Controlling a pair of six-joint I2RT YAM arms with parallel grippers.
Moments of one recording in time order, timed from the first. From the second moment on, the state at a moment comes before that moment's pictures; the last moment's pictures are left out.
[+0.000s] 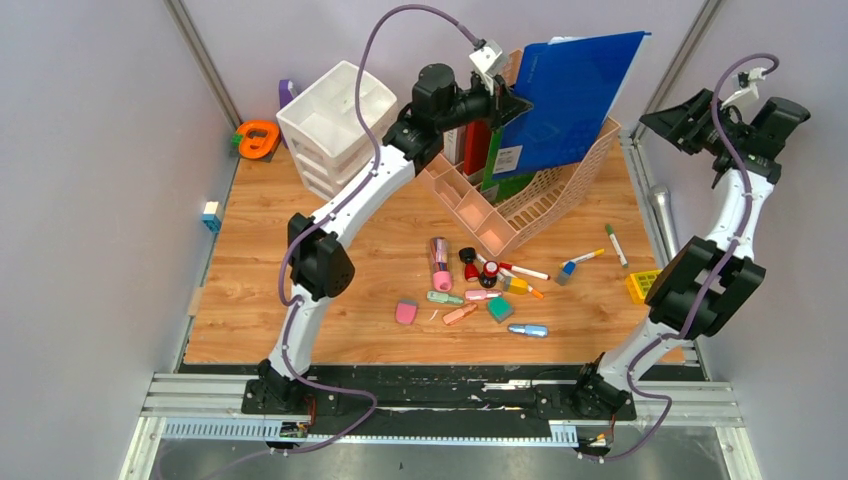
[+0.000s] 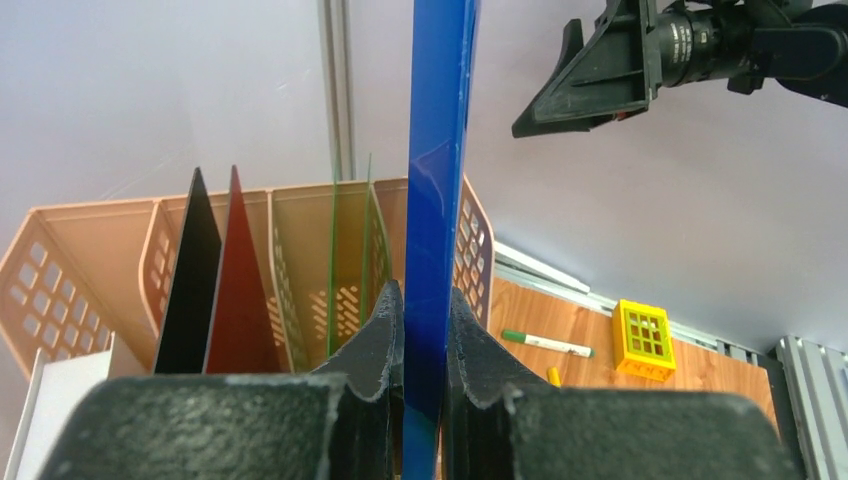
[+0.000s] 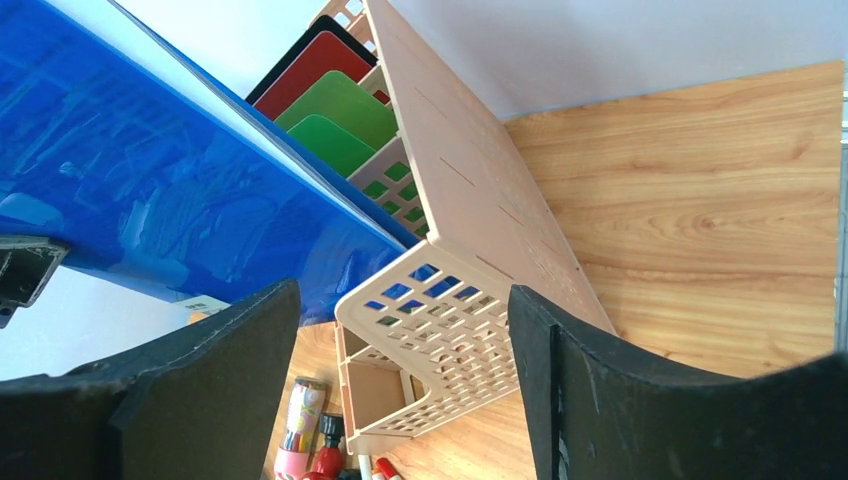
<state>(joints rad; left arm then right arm) -0.67 2.23 2.37 -0.01 0.51 -0.14 -0.57 1.82 1.75 -0.23 -1.06 0.40</state>
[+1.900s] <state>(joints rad) -0.77 2.34 1.93 0.63 0.40 -0.23 -0.53 1.71 1.50 -0.24 -1.06 0.34</state>
